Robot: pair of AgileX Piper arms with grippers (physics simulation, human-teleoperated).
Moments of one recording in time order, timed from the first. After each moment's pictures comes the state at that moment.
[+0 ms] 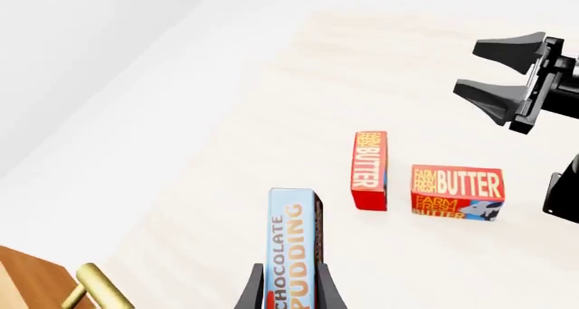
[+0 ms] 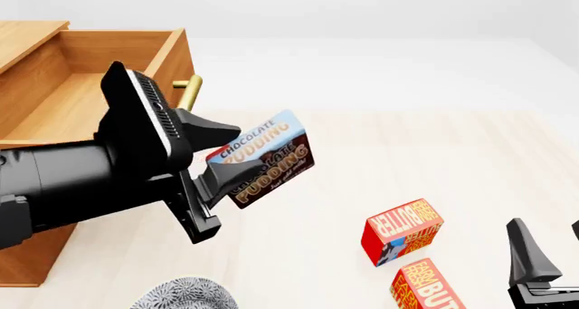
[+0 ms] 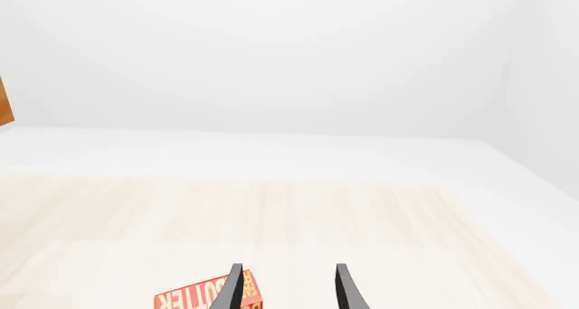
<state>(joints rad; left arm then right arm) -0.85 0.99 -0.90 0.38 0.32 -0.01 0.02 0.00 -0.05 -0.04</state>
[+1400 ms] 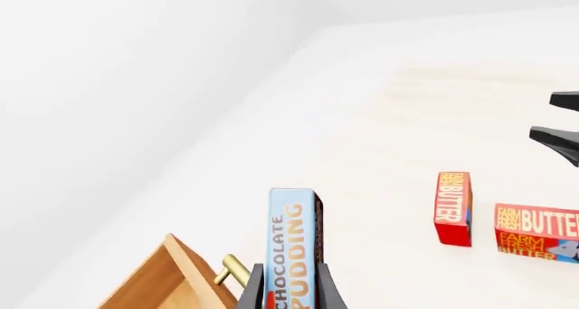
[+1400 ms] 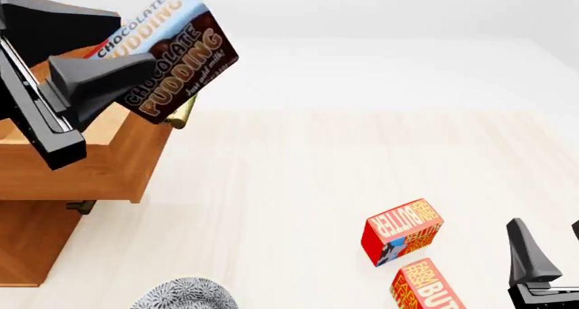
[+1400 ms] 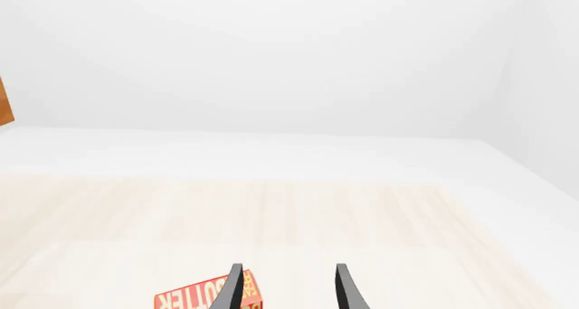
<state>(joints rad) -0.68 0.81 -1.13 0.56 0.46 -0.01 0.02 0.00 -0.05 -0.04</state>
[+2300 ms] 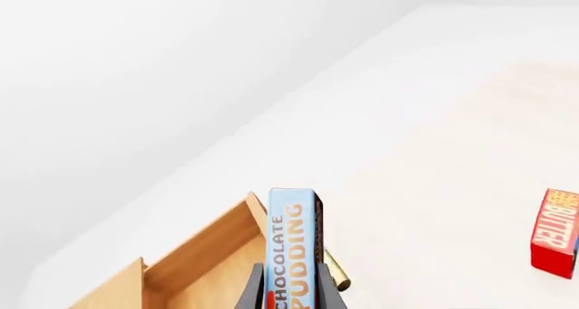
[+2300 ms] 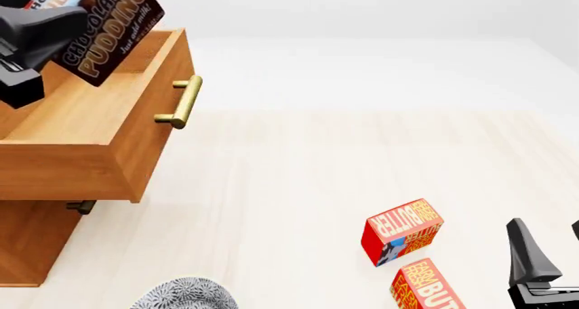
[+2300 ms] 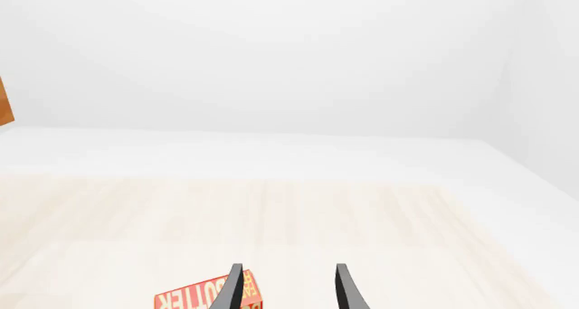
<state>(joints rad) -0.41 0.81 -1.18 0.56 0.44 -0.01 0.02 0.00 -0.05 -0.04</state>
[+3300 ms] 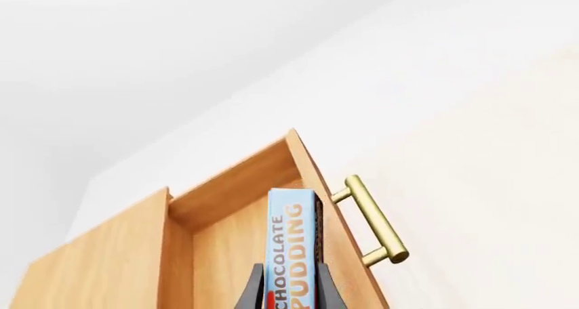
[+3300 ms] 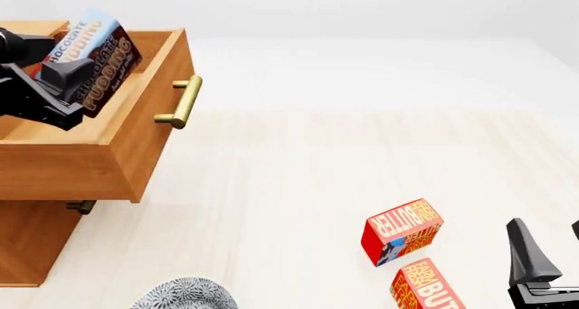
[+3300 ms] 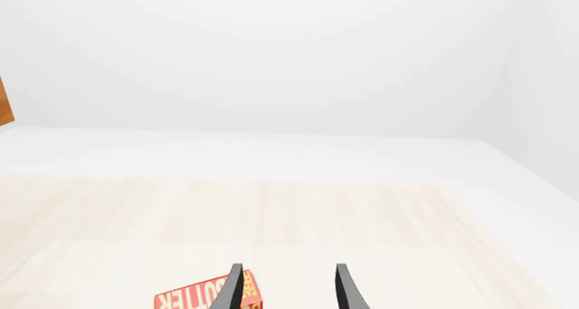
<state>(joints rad) -0.18 0.87 -0.97 0.39 0.45 -0.01 0.02 0.00 -0.05 -0.04</state>
